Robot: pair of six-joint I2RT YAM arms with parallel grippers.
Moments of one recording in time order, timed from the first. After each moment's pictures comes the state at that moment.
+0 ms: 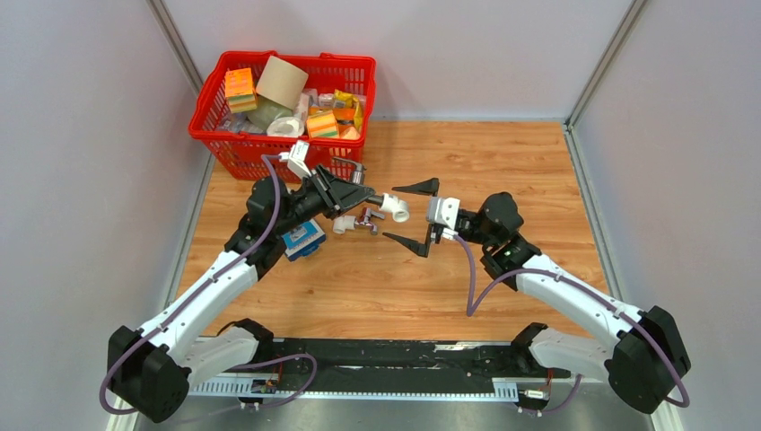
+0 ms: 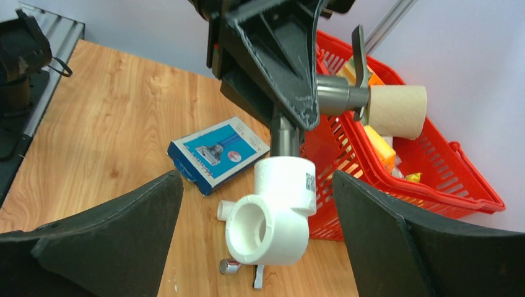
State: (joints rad) left arm -0.49 1.01 0.77 0.21 0.41 -1.11; right arm 0.67 1.08 0.70 0.57 -0.71 -0.39
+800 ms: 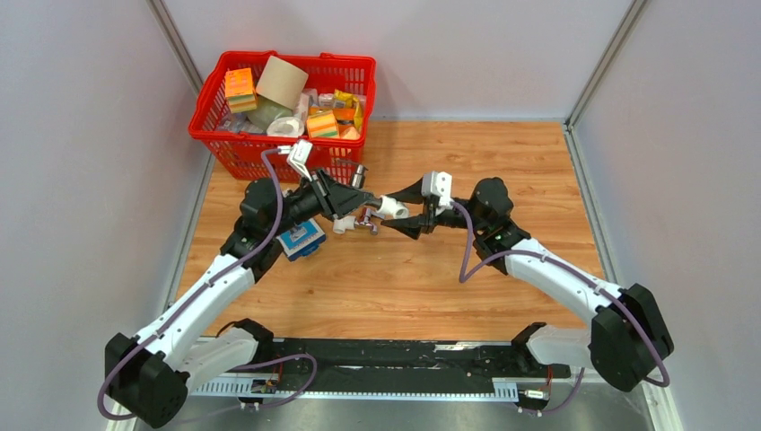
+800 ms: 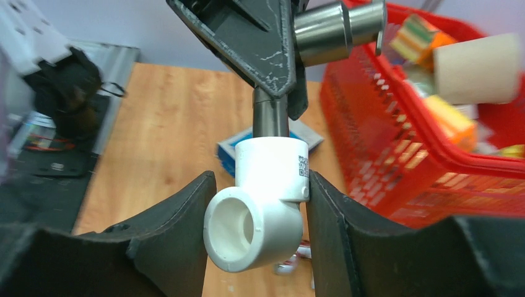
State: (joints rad) left arm -0.49 0.98 0.77 0.25 0.52 -0.84; right arm 0.60 1.24 0.77 0.59 -0.84 -0.13
